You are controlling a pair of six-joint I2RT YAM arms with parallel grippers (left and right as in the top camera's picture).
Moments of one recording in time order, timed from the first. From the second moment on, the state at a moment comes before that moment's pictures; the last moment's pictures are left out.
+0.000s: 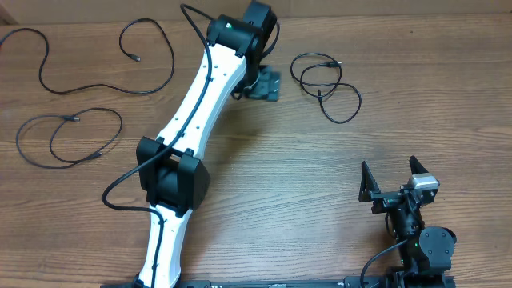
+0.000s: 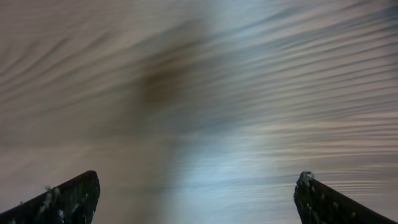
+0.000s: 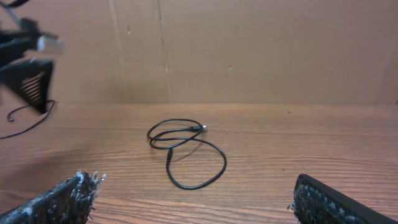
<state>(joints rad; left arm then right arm) -0.42 2.30 2.35 -1.52 -0.08 -0.34 0.01 0.01 0.02 -0.03 -0.11 0.04</state>
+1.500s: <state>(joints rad) 0.28 2.30 1.88 -1.28 -0.17 -0.13 0.01 0.01 0.02 -0.03 -0.11 0.04</state>
